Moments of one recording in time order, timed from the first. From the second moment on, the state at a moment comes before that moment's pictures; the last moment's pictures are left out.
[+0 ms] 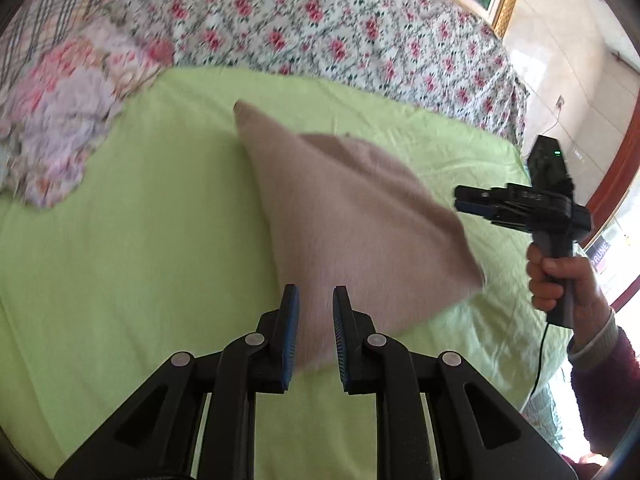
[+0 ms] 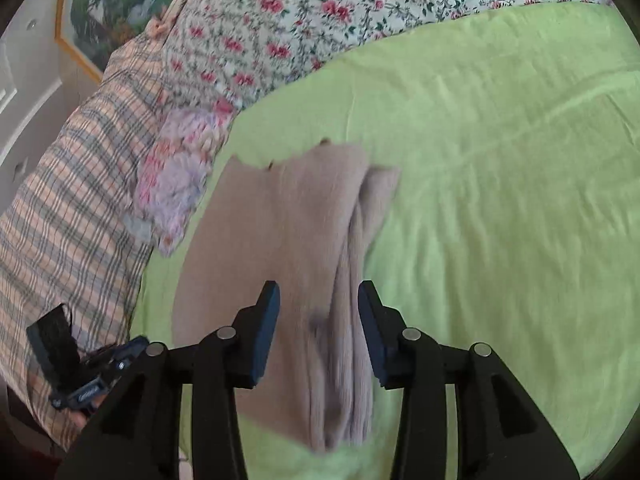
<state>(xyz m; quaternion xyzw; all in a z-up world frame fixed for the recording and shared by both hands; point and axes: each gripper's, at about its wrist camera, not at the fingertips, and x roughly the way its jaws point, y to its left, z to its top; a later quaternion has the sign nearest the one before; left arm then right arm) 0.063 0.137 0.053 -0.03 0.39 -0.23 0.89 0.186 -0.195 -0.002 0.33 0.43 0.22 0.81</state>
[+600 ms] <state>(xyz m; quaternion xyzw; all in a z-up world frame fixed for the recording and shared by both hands) 0.177 0.073 0.013 0.02 0.42 -0.21 0.88 0.265 -0.171 -0.044 0.25 0.46 0.16 0.84</state>
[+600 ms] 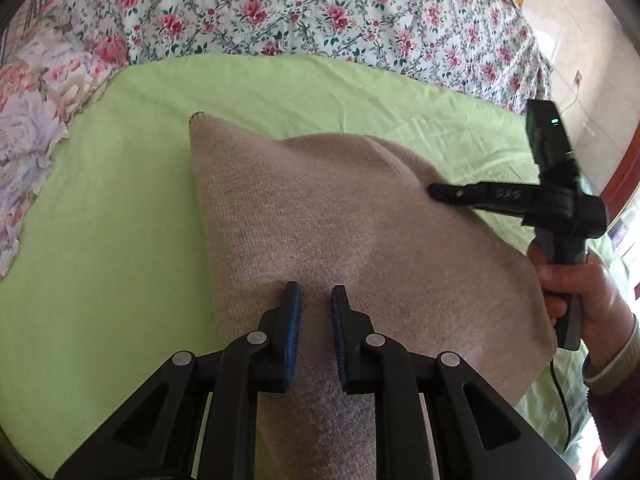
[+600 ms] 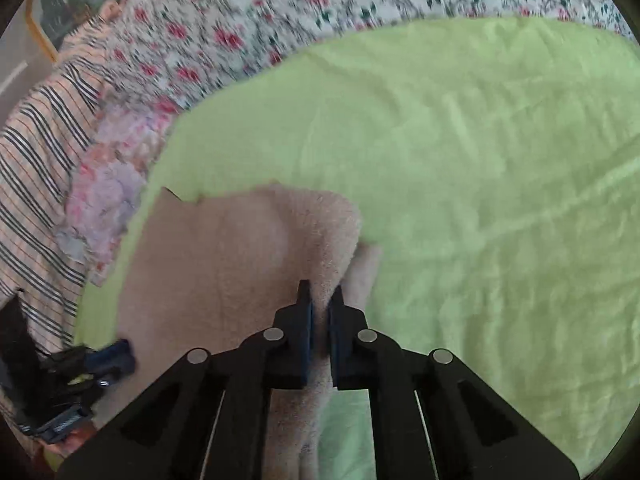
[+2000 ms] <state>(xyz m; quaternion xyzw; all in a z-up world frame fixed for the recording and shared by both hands) 0.046 0.101 -0.012 -0.02 0.42 -0.20 0.88 0.081 -0.152 -0.034 0.23 0.46 0.18 0.84</state>
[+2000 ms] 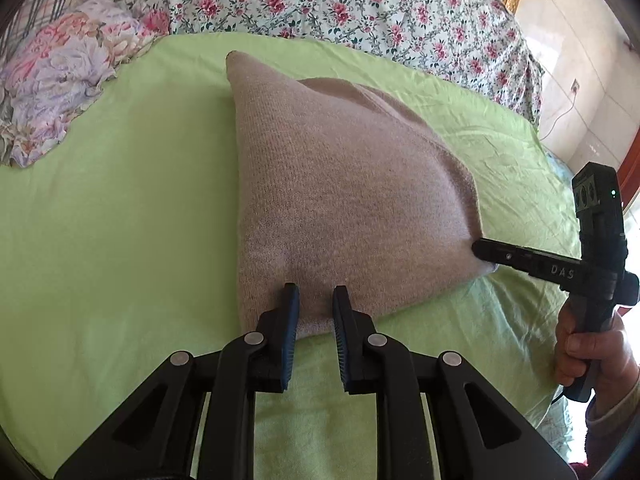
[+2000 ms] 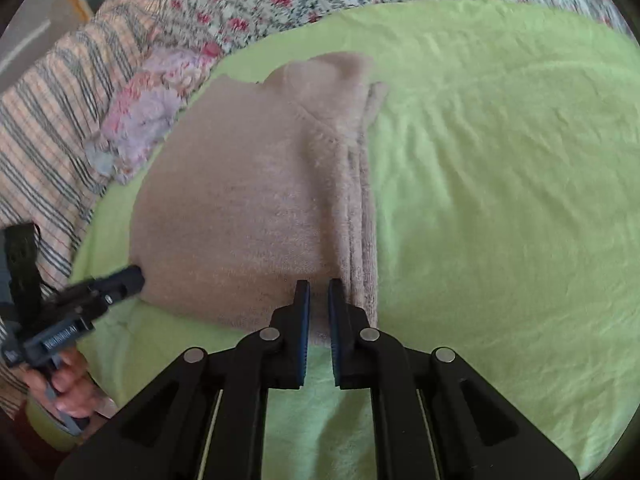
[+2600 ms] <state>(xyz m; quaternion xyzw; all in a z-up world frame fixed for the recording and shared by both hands) 0.046 0.145 0.023 -0.07 0.41 -0.19 0.89 0.115 -0.187 0.006 0.30 0.40 0.17 0.85</state>
